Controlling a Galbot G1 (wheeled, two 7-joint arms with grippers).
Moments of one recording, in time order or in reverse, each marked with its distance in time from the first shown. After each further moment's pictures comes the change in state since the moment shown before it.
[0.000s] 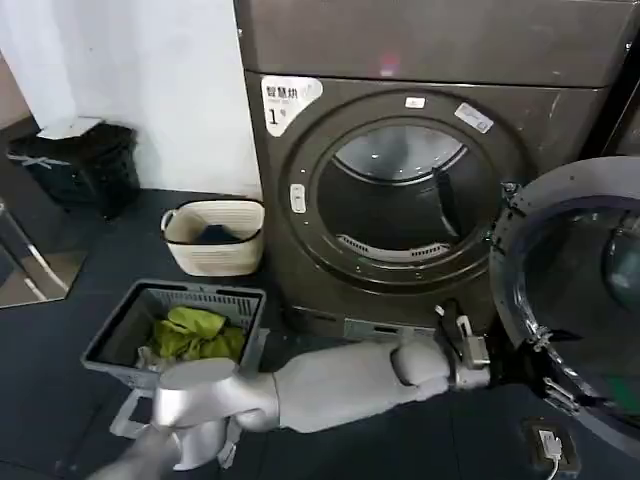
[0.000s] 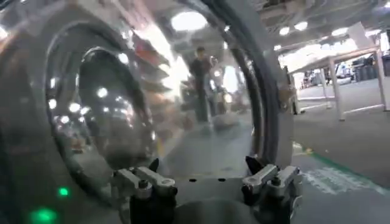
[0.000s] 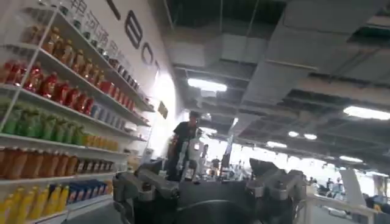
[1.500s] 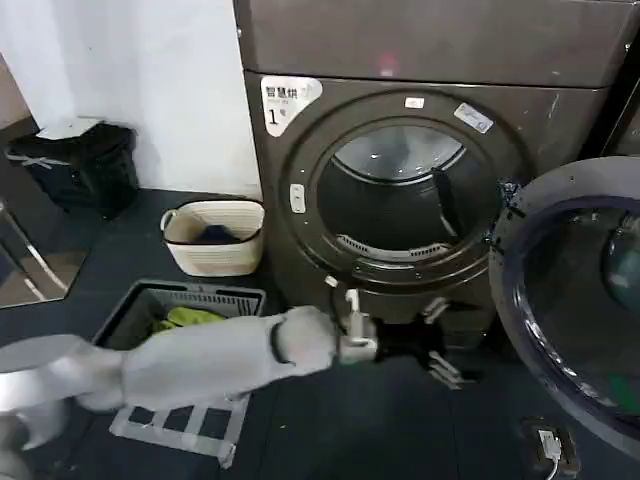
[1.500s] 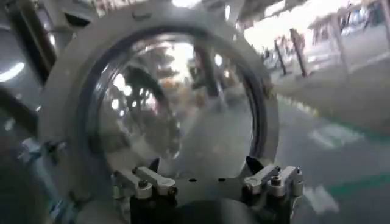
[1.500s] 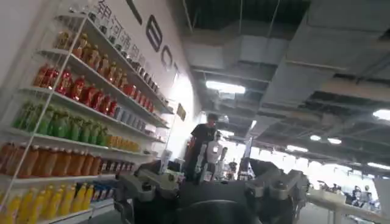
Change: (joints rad) left arm -0.147 0.604 0.032 -0.503 0.026 0.116 -0.043; right arm 0.059 -0.049 -0.058 0.003 -0.057 -0.008 -0.025
